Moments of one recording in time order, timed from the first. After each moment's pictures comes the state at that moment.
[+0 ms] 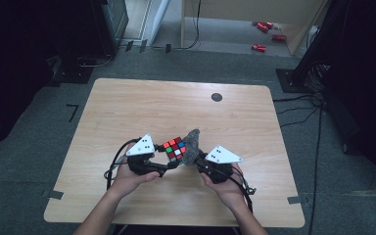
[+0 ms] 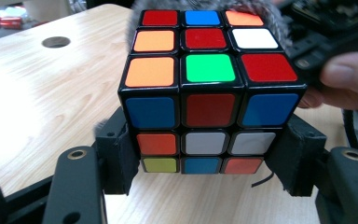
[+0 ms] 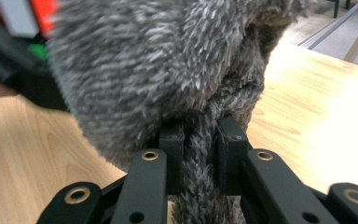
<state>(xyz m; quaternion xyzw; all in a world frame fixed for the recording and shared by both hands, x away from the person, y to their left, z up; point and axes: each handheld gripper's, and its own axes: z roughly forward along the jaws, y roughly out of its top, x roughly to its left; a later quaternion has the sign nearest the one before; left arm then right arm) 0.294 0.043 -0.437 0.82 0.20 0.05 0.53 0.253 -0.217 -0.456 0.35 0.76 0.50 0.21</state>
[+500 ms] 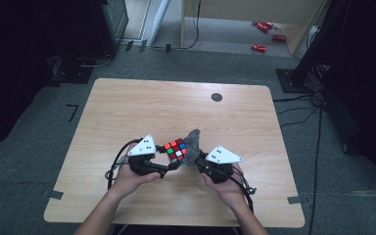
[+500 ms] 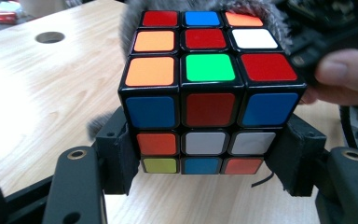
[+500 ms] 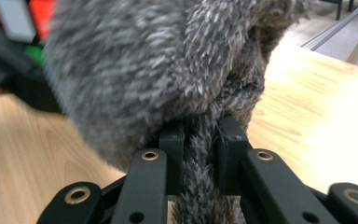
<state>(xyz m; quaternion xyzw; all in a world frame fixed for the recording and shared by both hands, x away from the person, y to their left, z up) 0.294 0.042 -0.437 0.83 0.20 0.05 0.53 0.255 -0.219 -0.459 0.34 0.77 0.50 0.21</state>
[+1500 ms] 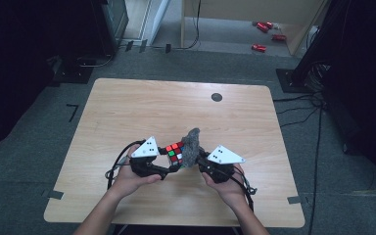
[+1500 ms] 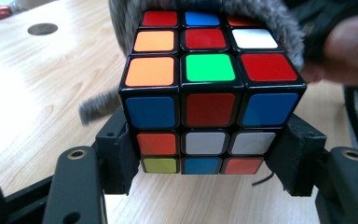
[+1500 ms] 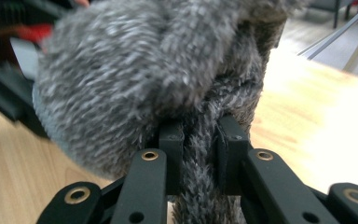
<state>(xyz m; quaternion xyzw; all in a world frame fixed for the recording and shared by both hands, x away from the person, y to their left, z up) 0.292 0.038 -0.439 0.84 0.18 0.05 0.51 0.255 -0.221 -0.458 0.34 0.76 0.51 0.21</state>
